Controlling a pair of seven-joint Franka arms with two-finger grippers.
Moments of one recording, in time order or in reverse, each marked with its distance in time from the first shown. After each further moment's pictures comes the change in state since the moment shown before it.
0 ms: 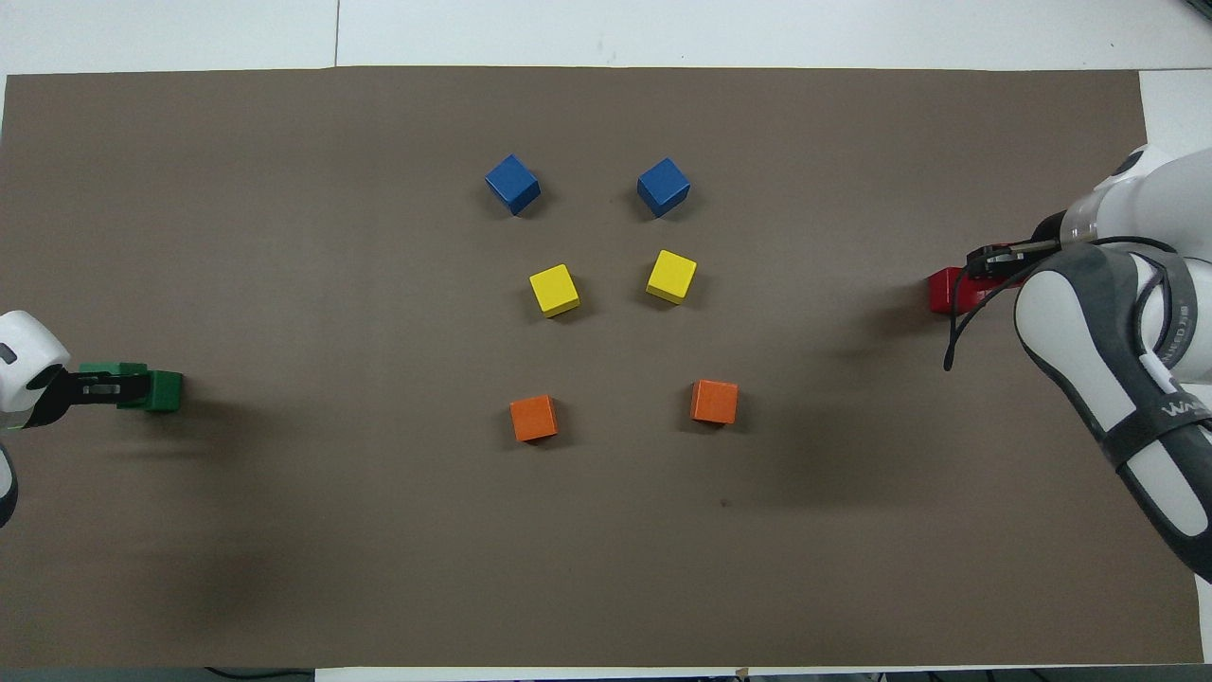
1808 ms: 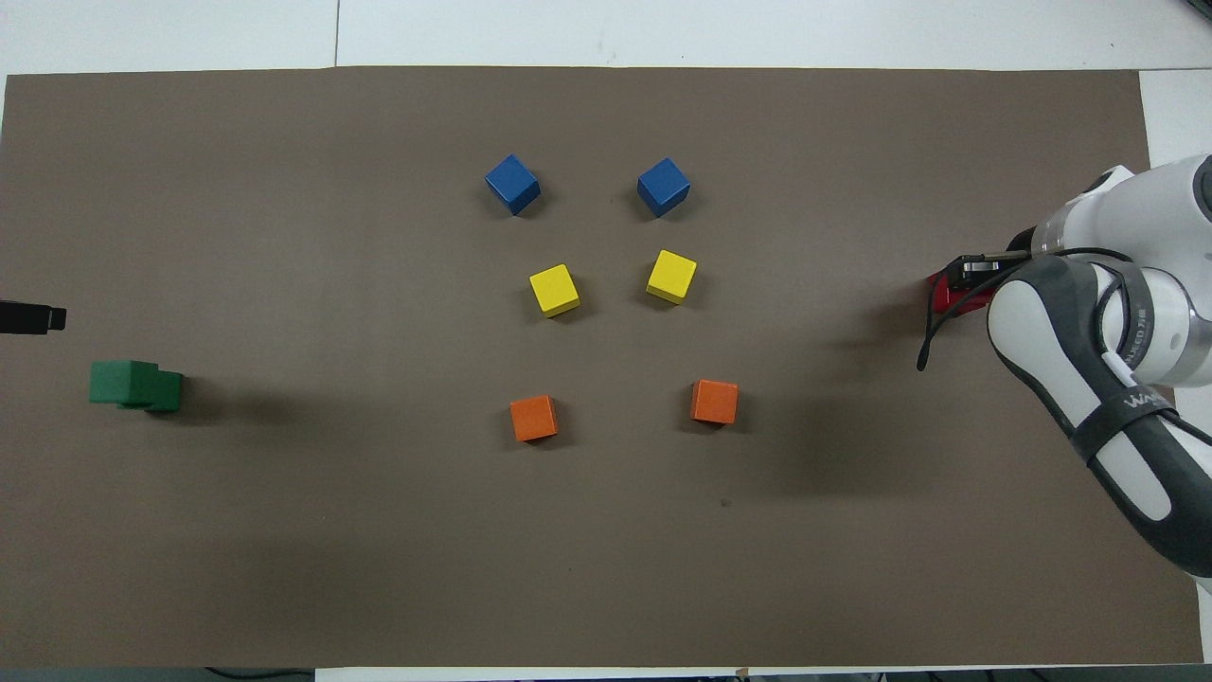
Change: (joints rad) left arm -0.052 -0.109 -0.018 0.460 0.000 -0.542 -0.063; right arm 0.005 0.036 0.003 -0.021 0.000 0.017 0.067
